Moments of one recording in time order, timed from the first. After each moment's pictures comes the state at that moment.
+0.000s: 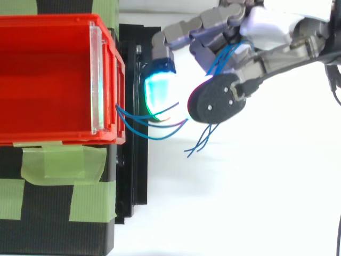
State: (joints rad) arm 0.06 -1.99 -1.59 -2.68 -1.37 0.00
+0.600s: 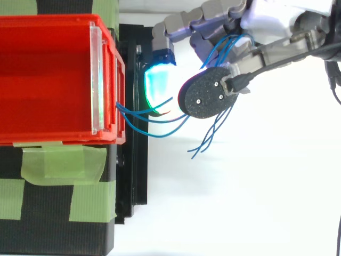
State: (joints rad) arm 0.06 -1.99 -1.59 -2.67 -1.37 -0.01
